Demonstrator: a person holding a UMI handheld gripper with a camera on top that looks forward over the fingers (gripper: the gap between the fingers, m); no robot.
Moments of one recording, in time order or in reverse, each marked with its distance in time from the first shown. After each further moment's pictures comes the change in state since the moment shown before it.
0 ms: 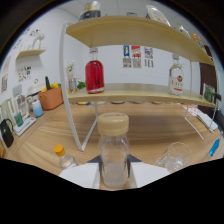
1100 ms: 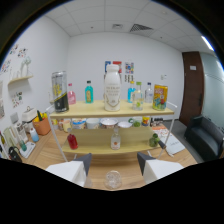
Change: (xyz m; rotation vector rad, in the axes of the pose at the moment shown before) arm 0.107 -0.184 -0.192 0.073 0.169 0.029
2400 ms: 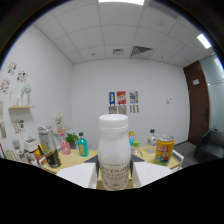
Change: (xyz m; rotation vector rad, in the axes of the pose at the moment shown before) arm 0.027 -0.171 0.058 0.316 -0.090 0.044
